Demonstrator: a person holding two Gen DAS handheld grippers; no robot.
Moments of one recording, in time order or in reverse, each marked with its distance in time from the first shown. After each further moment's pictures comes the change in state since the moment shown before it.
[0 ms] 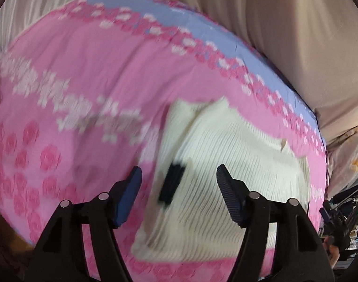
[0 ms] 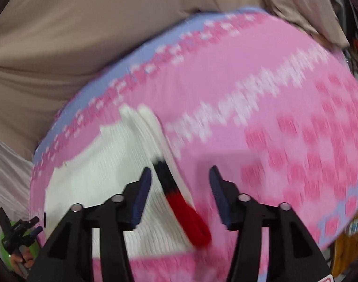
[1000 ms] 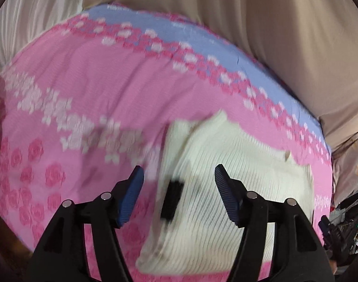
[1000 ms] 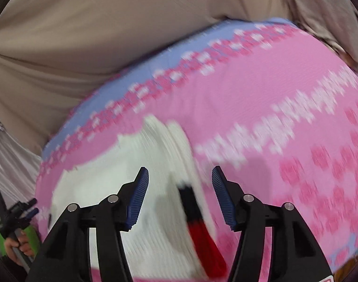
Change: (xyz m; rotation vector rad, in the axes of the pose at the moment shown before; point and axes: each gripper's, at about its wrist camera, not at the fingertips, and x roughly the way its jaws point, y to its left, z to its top) left arm -0.006 0.005 -0.008 0.003 -0.047 0.044; right arm 0.019 0.012 -0.004 -0.046 0.012 0.048
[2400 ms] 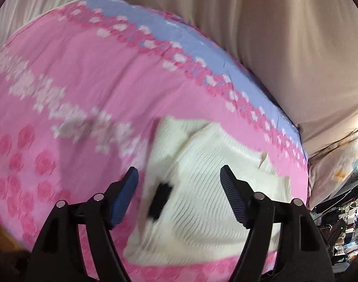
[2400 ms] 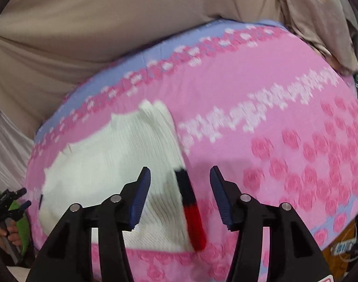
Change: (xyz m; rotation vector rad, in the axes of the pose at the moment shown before) left arm -0.008 0.000 0.020 -0.057 -0.003 -0.161; right arm -0.034 0.003 -0.001 -0.083 0.013 -0.041
